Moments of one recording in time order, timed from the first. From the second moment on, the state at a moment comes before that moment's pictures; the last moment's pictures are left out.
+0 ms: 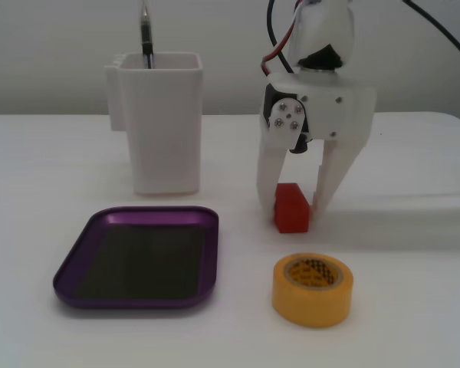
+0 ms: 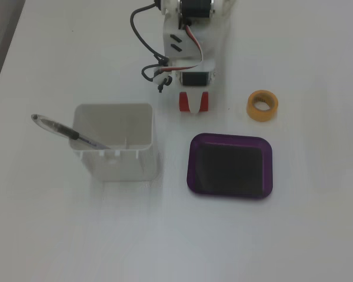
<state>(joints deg) 6.8 88.8 106.7 56.5 -11.9</state>
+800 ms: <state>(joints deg) -17.1 111.4 100.9 65.7 -5.4</state>
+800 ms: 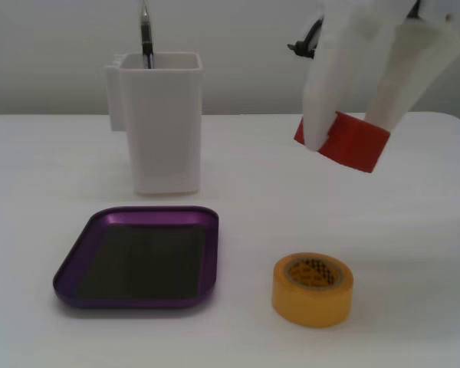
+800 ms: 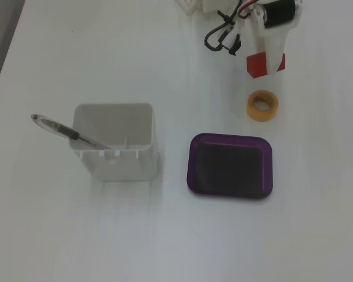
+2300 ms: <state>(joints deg) -1.8 74.3 83.4 41.9 -3.4</state>
